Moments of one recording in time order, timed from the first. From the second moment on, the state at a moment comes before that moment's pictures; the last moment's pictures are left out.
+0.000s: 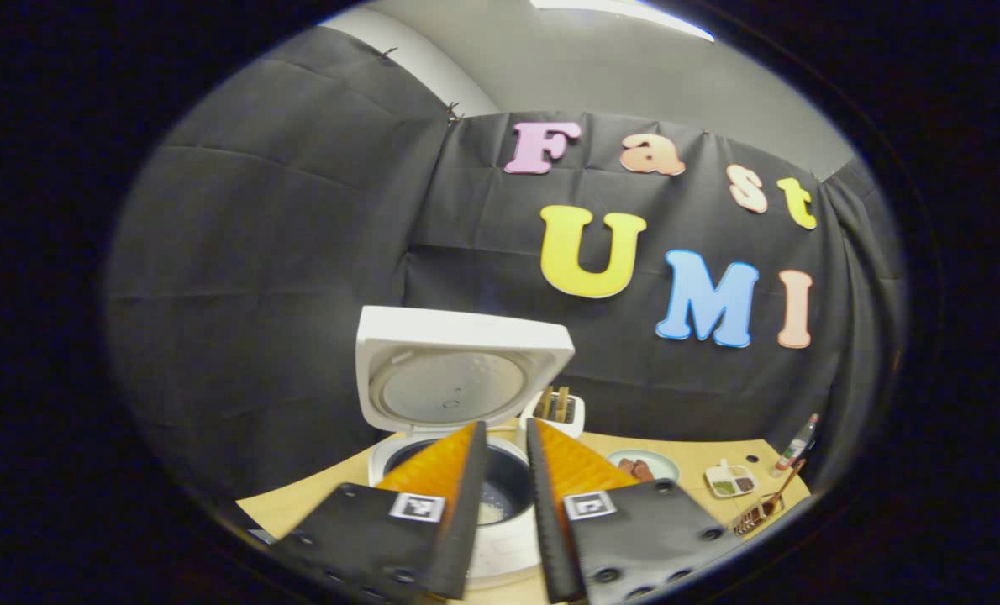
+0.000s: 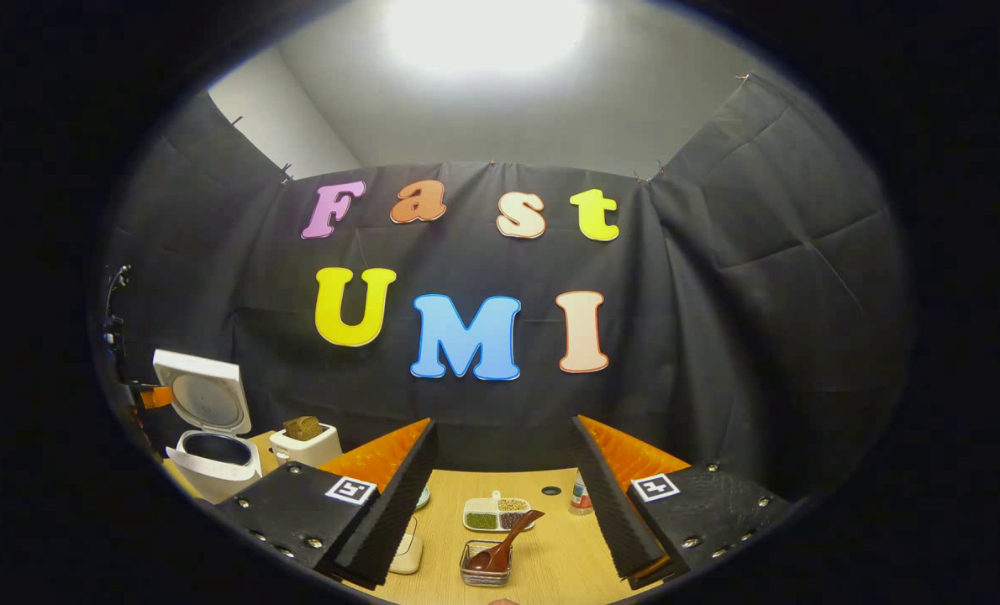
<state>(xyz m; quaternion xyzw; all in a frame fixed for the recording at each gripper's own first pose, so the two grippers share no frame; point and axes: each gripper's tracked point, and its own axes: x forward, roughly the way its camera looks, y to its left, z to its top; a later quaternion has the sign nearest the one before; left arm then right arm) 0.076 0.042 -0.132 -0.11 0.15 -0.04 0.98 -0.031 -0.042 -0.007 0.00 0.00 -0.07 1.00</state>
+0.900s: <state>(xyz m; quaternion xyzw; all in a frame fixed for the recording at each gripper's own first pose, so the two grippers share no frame) -0.003 0.000 -0.035 -0.01 0.04 -0.04 1.00 0.069 -0.086 -0.105 0.03 0.08 -0.07 0.99</state>
